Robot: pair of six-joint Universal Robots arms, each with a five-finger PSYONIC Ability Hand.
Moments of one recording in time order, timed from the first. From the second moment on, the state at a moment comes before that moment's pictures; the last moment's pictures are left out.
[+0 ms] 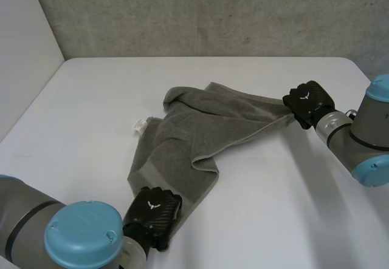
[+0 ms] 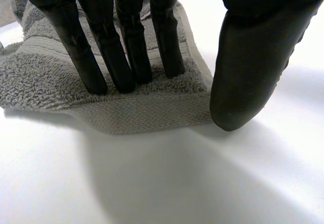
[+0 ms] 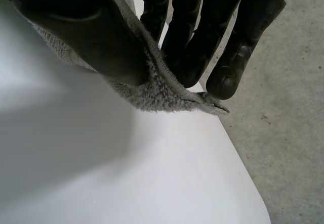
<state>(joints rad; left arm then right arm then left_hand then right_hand) 3.93 -1.95 -1.94 3.38 -1.72 3.20 1.76 -0.89 1.32 -0.21 1.30 2.36 0.71 0.72 0.72 0.72 0.54 1.32 1.31 1.32 1.33 1.16</state>
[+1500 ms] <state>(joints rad) 4.15 -2.01 -1.85 3.50 -1.72 3.29 1.76 -0.91 1.33 -0.21 1.30 2.36 1.30 1.32 1.32 1.35 1.15 1.32 1.31 1.32 1.33 1.16</state>
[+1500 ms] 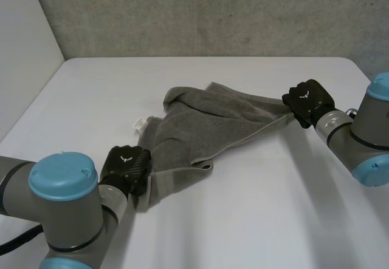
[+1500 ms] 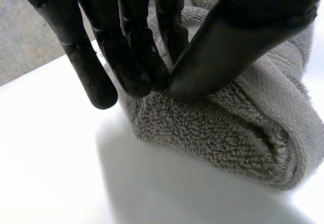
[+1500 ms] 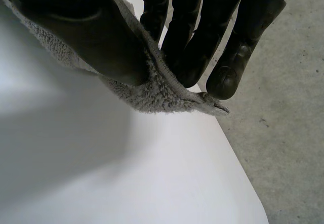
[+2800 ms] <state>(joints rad) 3.90 -1.87 -2.00 3.43 -1.73 3.29 1.77 -0.91 1.33 -0.21 1.30 2.36 0.59 0.59 0.59 0.60 0.39 1.32 1.31 1.32 1.33 1.16</state>
